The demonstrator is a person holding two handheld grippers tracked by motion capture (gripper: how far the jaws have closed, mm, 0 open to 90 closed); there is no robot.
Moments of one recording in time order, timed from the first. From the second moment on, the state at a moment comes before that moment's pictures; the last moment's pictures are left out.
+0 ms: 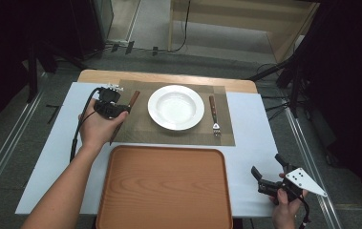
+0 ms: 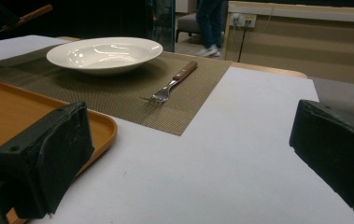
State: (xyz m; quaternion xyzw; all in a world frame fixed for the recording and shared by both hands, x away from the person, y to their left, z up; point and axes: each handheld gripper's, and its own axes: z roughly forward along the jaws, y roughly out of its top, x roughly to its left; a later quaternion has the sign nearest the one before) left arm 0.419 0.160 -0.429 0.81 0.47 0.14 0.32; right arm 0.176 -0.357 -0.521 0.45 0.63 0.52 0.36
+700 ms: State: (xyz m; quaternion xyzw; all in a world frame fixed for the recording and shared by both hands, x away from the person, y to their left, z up) left arm 0.366 0.158 -0.431 0.82 0.44 0.13 0.33; right arm 0.176 -0.357 -0.521 0.45 0.64 0.52 0.36
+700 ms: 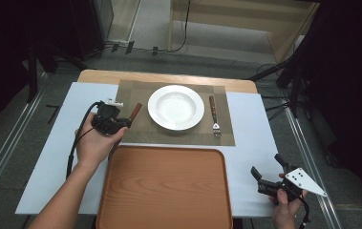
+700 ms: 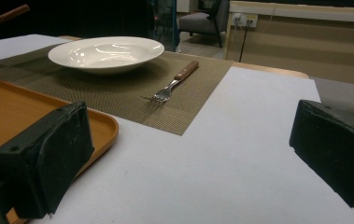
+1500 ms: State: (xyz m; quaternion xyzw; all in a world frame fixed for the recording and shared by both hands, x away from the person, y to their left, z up) left arm 0.298 0.156 -0.438 0.82 0.44 0.09 0.35; right arm 0.175 -0.357 -0.521 0.44 0.64 0.52 0.36
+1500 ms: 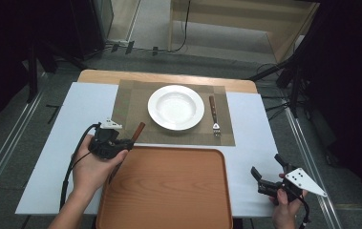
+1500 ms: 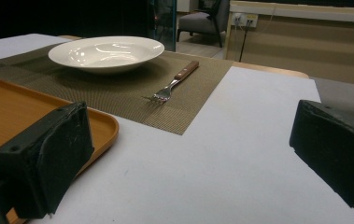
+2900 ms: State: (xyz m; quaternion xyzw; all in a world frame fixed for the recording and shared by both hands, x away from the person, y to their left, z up) left arm 0.243 0.184 -0.500 0.80 0.46 0.10 0.37; right arm 0.175 -0.356 -0.522 0.45 0.64 0.51 0.36
